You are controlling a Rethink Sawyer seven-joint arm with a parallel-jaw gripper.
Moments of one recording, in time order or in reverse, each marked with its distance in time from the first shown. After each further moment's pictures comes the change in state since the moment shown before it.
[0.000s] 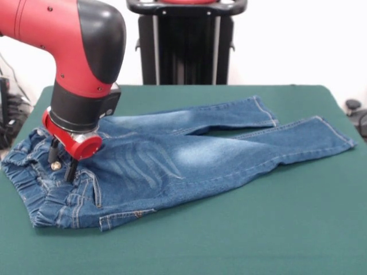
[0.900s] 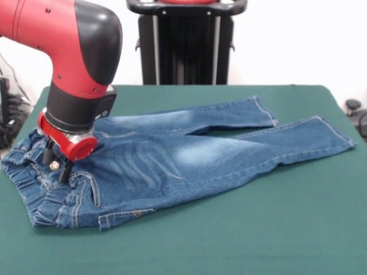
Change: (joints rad) arm -0.001 0.015 -0.025 0.002 0.000 -0.055 0.000
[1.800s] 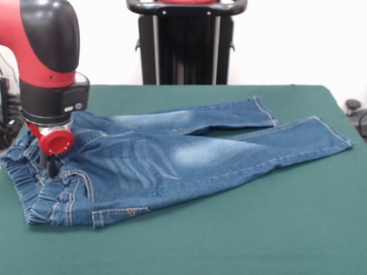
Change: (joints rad) arm -0.251 -0.071 0.211 0.114 0.065 -0.022 0.000
